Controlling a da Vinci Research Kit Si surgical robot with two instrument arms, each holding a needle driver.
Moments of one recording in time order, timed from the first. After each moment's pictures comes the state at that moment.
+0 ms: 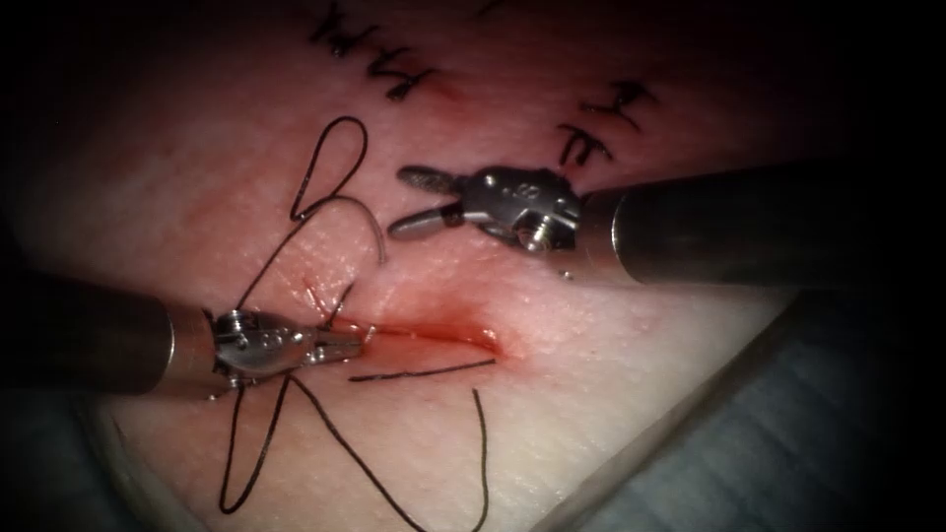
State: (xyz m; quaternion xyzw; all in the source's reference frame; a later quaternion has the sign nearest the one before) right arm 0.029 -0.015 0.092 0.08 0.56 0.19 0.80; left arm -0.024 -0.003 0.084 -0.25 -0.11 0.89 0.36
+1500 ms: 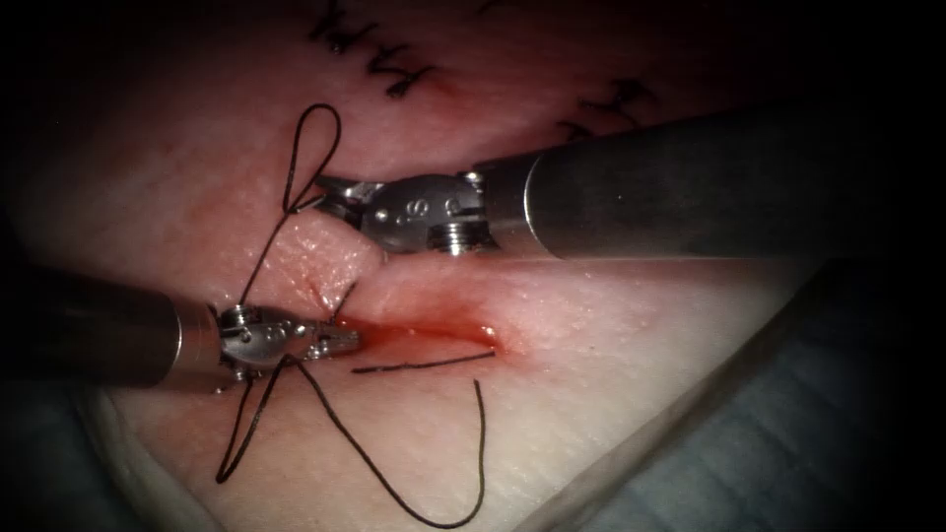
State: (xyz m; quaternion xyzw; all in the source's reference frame) right arm 0.032 -0.014 0.093 0.12 0.43 0.33 0.83; left arm -0.024 -0.004 0.086 -0.24 -0.12 0.89 0.37
